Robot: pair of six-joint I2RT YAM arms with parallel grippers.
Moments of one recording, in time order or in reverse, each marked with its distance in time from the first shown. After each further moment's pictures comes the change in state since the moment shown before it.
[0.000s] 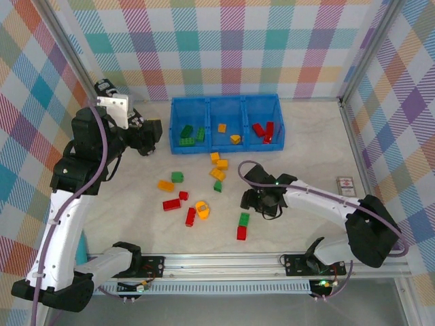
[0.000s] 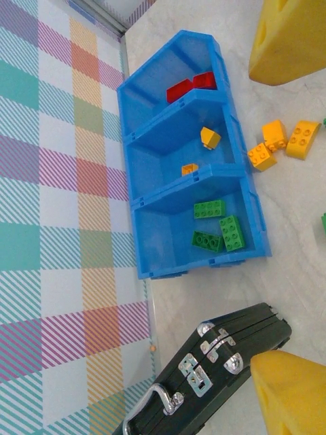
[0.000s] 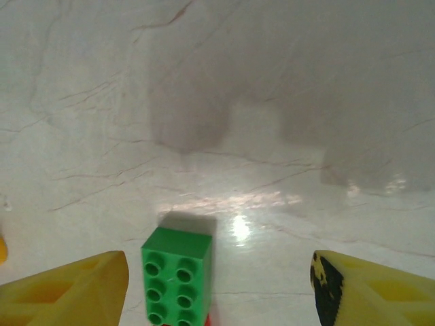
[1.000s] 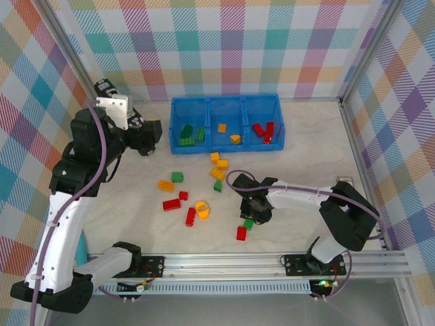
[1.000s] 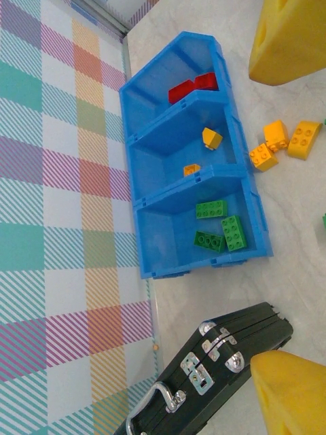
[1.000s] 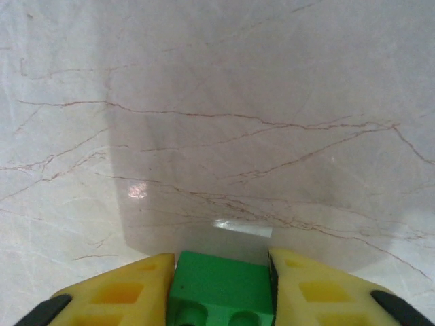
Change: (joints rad) left arm -0.008 -0.009 0.000 0.000 -0.012 0.000; right arm 0.089 0.188 0.025 0.011 -0.001 0.088
